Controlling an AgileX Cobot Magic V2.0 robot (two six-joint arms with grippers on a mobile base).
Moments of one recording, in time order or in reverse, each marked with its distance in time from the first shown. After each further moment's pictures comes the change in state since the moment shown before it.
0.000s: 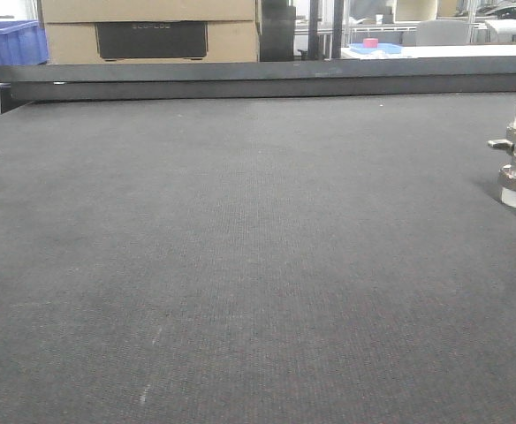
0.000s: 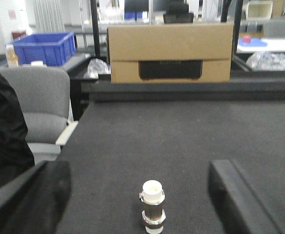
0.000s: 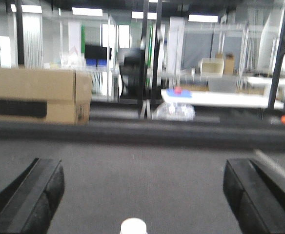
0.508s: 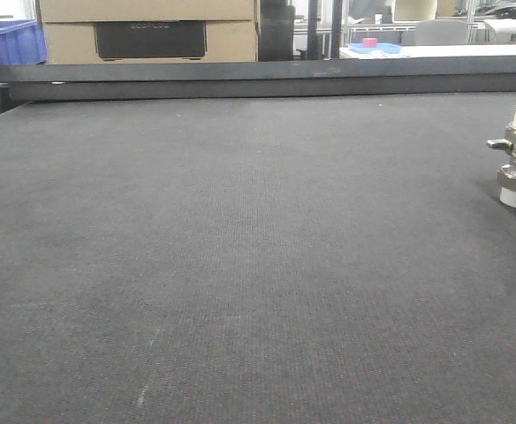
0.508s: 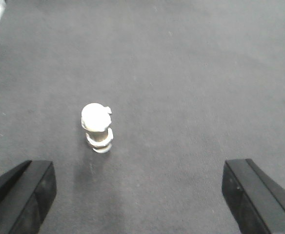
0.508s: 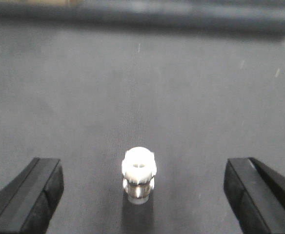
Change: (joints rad) left arm -0.125 0.405 -0.305 -0.060 0.369 0.000; right arm 0.000 0.600 -0.510 0.000 0.500 0.000
